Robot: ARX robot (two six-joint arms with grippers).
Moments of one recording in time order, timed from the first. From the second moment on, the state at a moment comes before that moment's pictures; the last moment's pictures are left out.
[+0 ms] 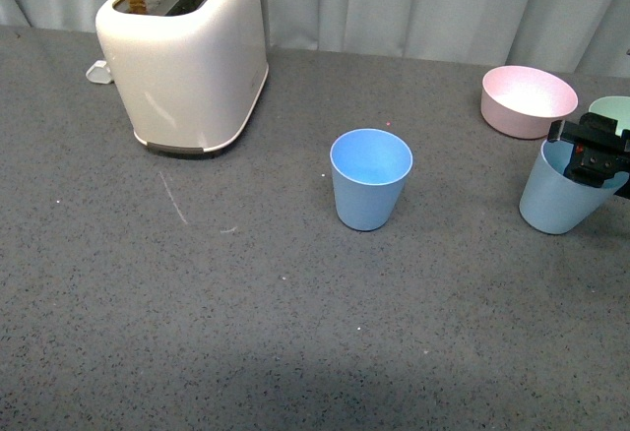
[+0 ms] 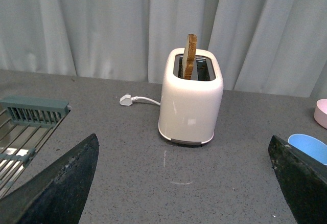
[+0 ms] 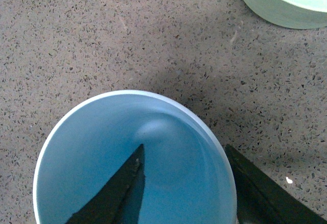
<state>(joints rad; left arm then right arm) 0.00 0.00 0.02 0.00 0.00 -0.01 -0.01 2.03 0.94 0.17 0.01 0.30</state>
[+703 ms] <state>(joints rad) 0.00 0.00 0.02 0.00 0.00 -0.01 0.15 1.81 0.96 0.04 -0.33 0.47</state>
